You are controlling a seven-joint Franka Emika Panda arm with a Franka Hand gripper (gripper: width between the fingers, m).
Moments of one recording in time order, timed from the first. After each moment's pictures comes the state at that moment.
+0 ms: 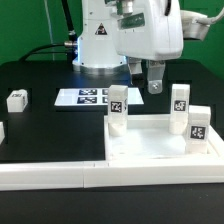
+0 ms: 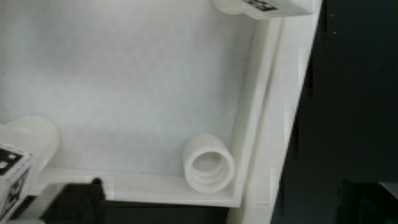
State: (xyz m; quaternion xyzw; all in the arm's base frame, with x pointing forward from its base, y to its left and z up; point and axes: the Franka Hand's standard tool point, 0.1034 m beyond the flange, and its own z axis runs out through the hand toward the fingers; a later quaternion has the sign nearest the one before) arm 0.602 0.040 0.118 -0.76 0.64 -0.04 0.09
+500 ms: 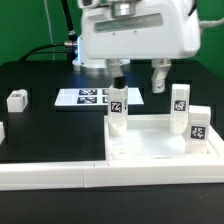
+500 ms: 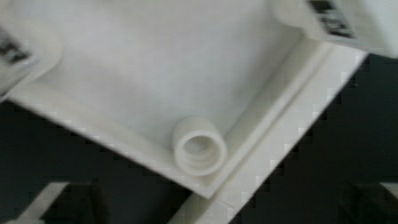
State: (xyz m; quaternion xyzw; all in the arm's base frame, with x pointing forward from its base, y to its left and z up) arm 0.589 0.017 0.114 -0.90 0.42 -0.07 0.06
